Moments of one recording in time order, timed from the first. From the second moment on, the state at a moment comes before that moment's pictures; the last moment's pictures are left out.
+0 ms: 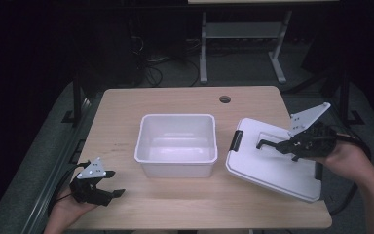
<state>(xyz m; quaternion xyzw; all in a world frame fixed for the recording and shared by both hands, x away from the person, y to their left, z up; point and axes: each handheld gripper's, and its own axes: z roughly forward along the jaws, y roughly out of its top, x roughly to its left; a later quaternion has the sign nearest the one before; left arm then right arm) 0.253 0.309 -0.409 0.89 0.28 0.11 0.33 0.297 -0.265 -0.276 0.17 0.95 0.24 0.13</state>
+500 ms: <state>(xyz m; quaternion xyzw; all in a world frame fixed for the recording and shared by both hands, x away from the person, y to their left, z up) 0.252 0.310 -0.409 0.89 0.28 0.12 0.33 0.305 -0.241 -0.257 0.14 0.95 0.26 0.12</state>
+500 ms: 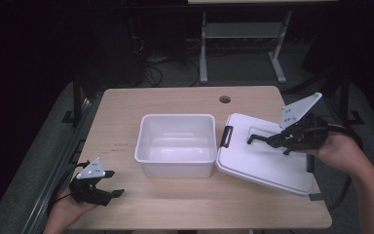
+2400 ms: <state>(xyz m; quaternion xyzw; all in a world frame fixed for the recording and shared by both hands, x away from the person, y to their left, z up) 0.251 0.320 -0.407 0.89 0.29 0.12 0.34 0.343 -0.135 -0.241 0.06 0.95 0.27 0.10</state>
